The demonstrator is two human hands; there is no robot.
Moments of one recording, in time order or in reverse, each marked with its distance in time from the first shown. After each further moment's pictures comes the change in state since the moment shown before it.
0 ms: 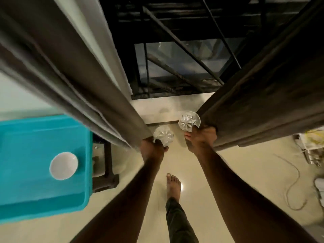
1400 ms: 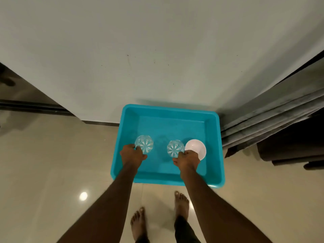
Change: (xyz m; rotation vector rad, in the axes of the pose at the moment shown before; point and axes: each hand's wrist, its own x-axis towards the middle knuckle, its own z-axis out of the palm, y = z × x) left_hand 0.148 -0.043 -0.593 0.155 0.229 0.074; right_hand -0.406 0.200 0.363 -0.379 -0.086 -0.056
